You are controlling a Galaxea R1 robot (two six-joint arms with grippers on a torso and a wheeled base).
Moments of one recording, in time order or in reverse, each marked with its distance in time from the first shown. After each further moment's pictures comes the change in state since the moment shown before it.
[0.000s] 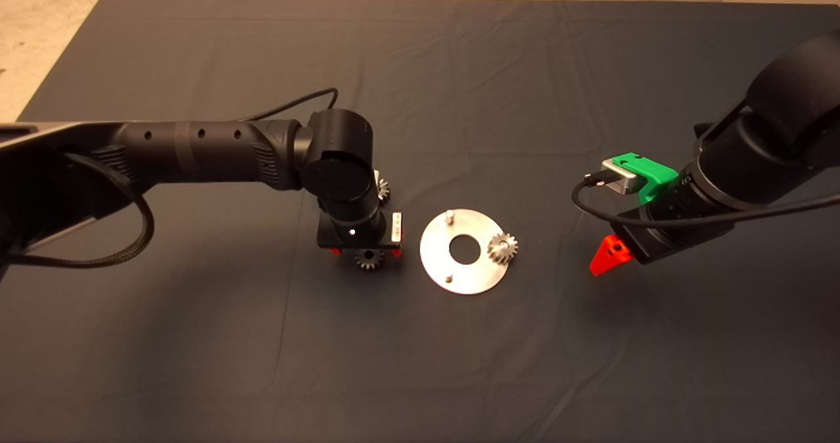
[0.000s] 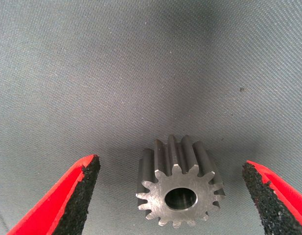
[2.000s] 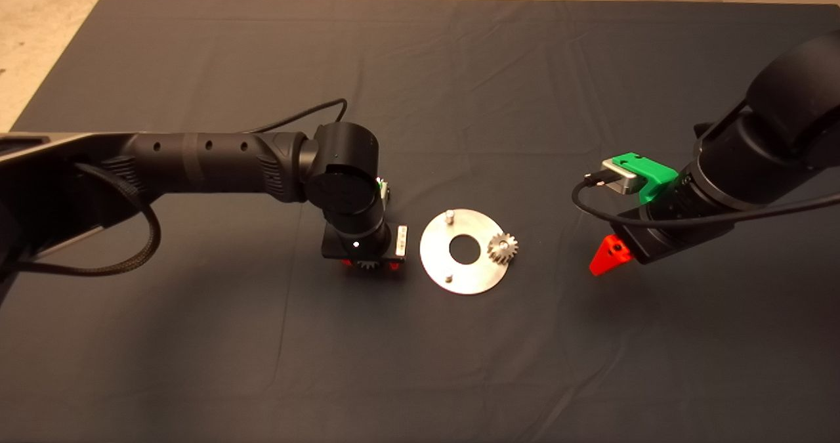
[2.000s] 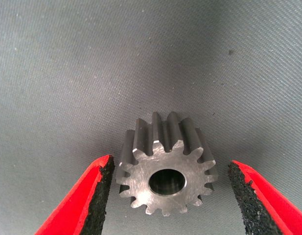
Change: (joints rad) left arm 0.025 0.009 0.023 0.002 0.000 0.039; right arm 0.000 0.000 0.000 0.000 0.000 0.000
